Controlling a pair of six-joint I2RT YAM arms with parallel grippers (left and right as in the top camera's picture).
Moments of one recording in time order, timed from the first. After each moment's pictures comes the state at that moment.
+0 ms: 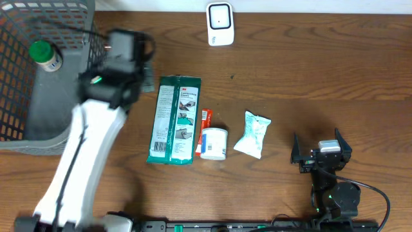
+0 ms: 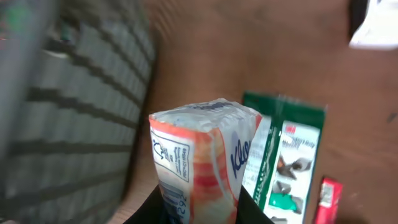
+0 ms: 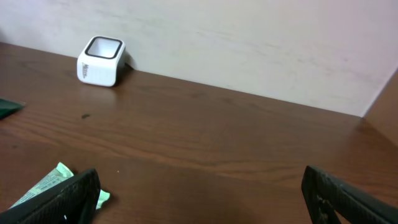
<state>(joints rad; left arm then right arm) -0.25 1.48 1.50 -1.02 -0.31 -0.31 0.04 0.01 0.01 -0.07 0.00 -0.17</state>
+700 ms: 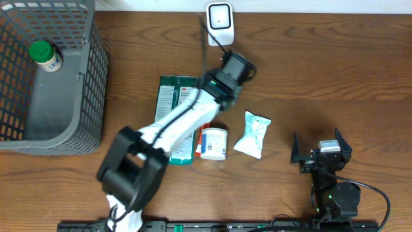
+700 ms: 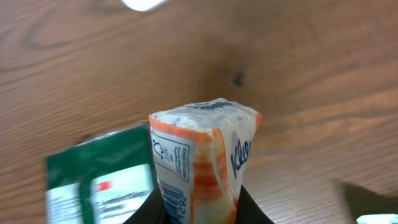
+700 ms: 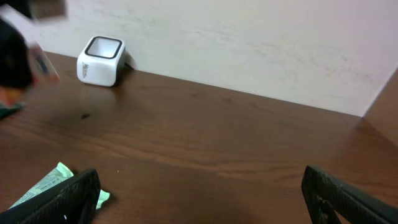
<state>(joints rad) -0.69 1.98 1.49 -0.52 -0.35 -0.16 0.04 0.01 0.01 -0.07 0.00 -0.17</state>
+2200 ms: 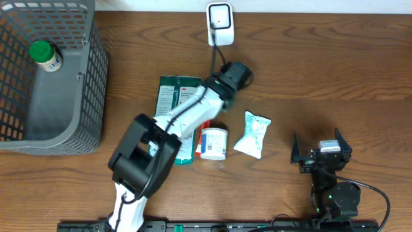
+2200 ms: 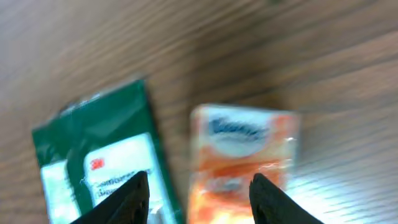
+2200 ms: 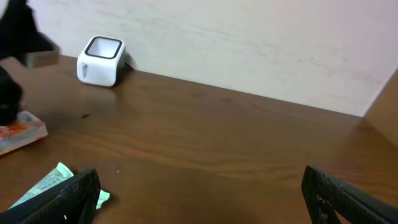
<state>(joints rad) -0.64 2.07 1.52 -0.65 -0.35 -0.12 0.04 0.01 0.01 -0.07 0.00 -0.17</state>
